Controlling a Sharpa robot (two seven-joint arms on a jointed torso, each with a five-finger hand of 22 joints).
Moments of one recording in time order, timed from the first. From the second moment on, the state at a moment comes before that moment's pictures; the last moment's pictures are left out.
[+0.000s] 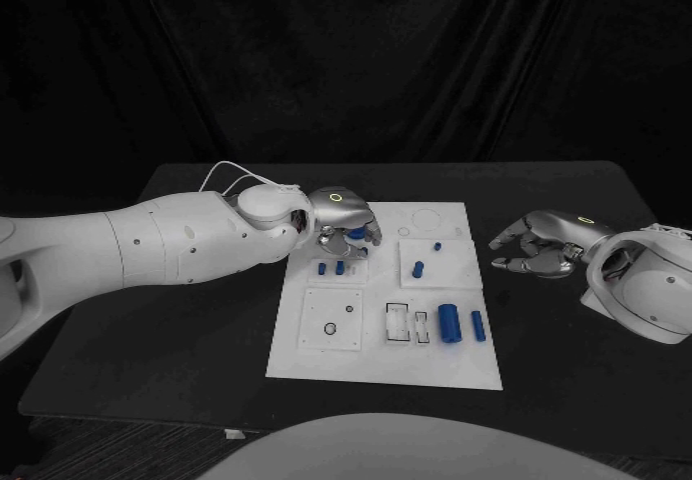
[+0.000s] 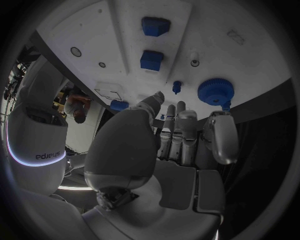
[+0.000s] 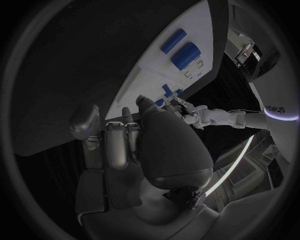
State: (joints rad) left arm 1.26 -0.67 -0.22 1.29 -1.72 -0.26 0.26; left_hand 1.37 -0.12 0.30 0.10 0.13 0.91 0.06 0.09 0.33 0.92 0.04 0.29 0.28 1.25 -0.03 1.19 0.83 0.08 1.41 0.07 1.26 1.31; right arm 1.31 -1.03 -0.25 1.65 -1.39 -0.24 -0.17; right_hand 1.43 -0.01 0.12 0.23 0.29 0.87 0.10 0.09 0.08 1.45 0.00 1.40 1.39 1.46 -0.06 1.42 1.31 0.09 1.37 0.05 1.03 1.31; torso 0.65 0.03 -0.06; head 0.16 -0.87
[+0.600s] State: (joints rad) left arm 1.25 -0.65 -0.22 1.25 -1.73 -0.22 0.24; left_hand 1.39 -0.10 0.31 0.09 0.18 0.91 0.06 0.09 0.32 0.96 0.05 0.30 0.30 1.25 -0.03 1.20 0.83 0.08 1.41 0.08 1.26 1.31; right arm 1.31 -1.03 -0.25 1.65 -1.39 -0.23 -0.17; right_hand 1.43 -0.01 0.12 0.23 0.29 0.87 0.10 0.09 0.08 1.45 0.00 1.40 1.39 1.46 -0.06 1.42 1.31 0.09 1.37 0.05 1.02 1.31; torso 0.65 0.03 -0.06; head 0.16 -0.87
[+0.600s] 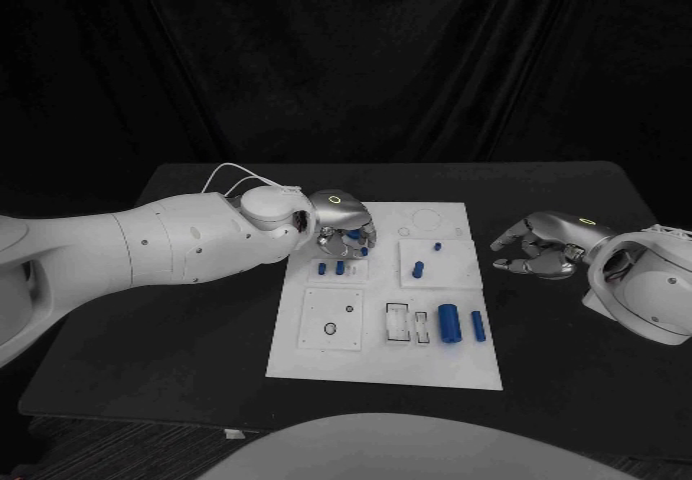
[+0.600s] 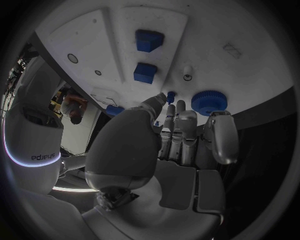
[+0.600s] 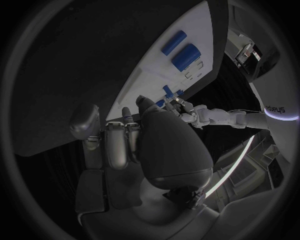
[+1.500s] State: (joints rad) left arm 1.24 -0.62 -0.22 1.21 -1.73 -0.21 0.24; left_hand 1.42 -0.07 0.35 0.05 0.21 0.96 0.07 0.10 0.32 0.99 0.03 0.32 0.31 1.25 -0.03 1.21 0.83 0.08 1.41 0.08 1.25 1.31; right arm 1.30 -1.03 -0.25 1.64 -1.39 -0.22 -0.17; right_hand 1.43 -0.01 0.13 0.23 0.29 0.87 0.10 0.09 0.08 1.44 0.00 1.40 1.39 1.46 -0.06 1.42 1.31 0.09 1.37 0.05 1.02 1.31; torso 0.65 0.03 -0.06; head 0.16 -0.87
